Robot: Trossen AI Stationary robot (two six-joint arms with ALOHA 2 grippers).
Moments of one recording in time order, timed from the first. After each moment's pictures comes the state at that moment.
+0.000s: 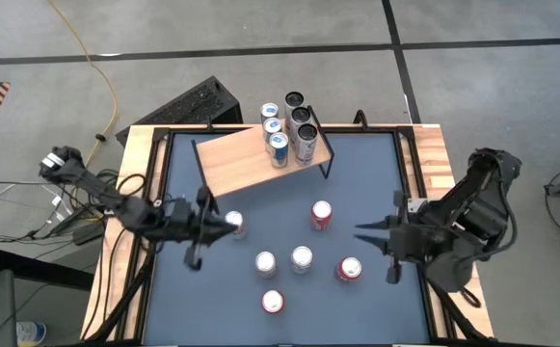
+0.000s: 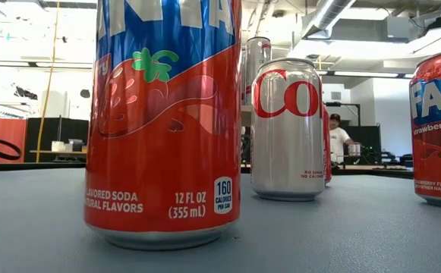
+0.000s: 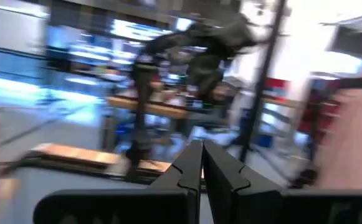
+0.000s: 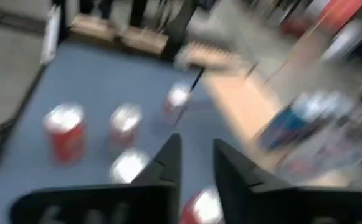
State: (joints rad) left arm -0.55 1.01 0.71 0.62 -0.53 -0.05; right arm 0.87 1.33 1.63 -1.13 0.94 0.41
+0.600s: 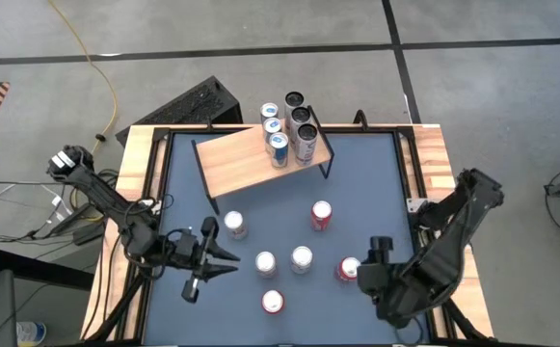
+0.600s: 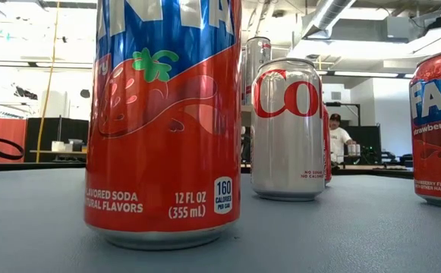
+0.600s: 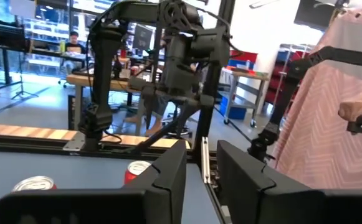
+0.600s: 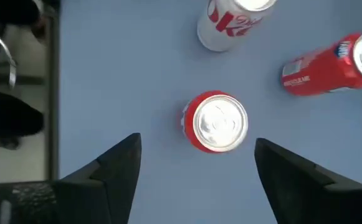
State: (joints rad) left arm -0.70 1.16 0.71 0.68 -0.56 -0.06; right arm 0.84 1.63 1.63 -1.38 0.34 0.78
